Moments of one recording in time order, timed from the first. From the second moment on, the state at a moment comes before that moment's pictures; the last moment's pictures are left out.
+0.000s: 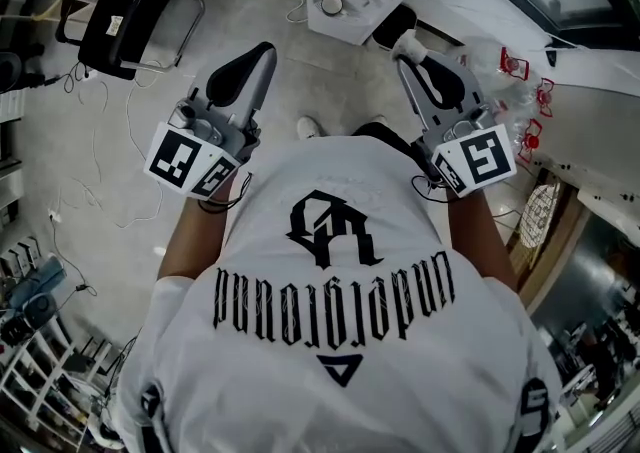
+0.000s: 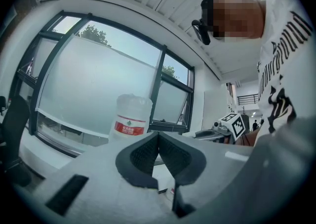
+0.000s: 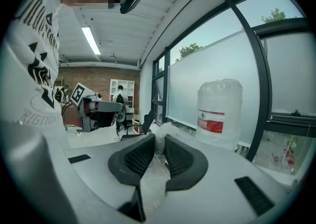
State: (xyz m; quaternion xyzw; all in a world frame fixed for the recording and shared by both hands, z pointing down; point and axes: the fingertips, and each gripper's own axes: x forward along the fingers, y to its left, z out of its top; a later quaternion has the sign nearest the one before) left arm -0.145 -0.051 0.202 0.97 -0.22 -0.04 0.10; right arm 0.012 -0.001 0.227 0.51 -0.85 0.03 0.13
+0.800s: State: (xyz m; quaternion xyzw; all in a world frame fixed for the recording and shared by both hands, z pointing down) left arm -0.140 -0.104 0.255 0.97 -0.21 0.01 0.10; right arm 0.009 -0.063 0.283 0.50 -0.85 0.08 0.13
